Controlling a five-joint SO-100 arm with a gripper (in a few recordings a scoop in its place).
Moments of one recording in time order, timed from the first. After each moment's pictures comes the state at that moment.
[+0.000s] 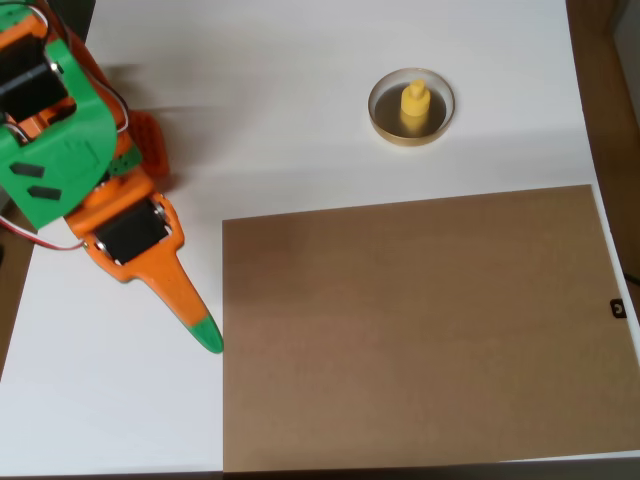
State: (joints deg) arm 10.5 148.9 136.4 58.3 -9.7
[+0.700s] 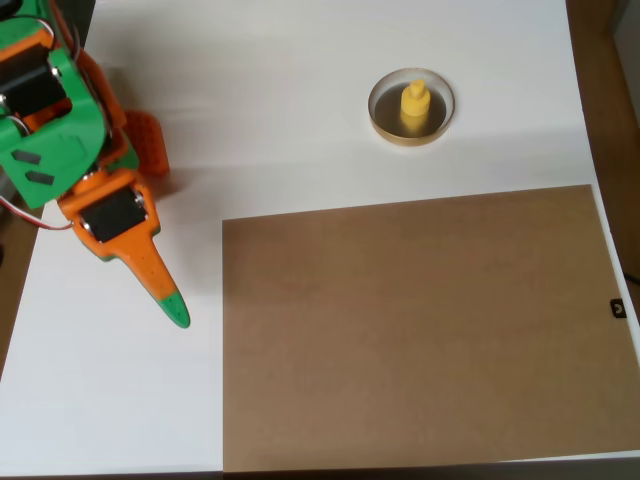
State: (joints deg) arm 14.6 185.1 164.3 63.9 -12.7
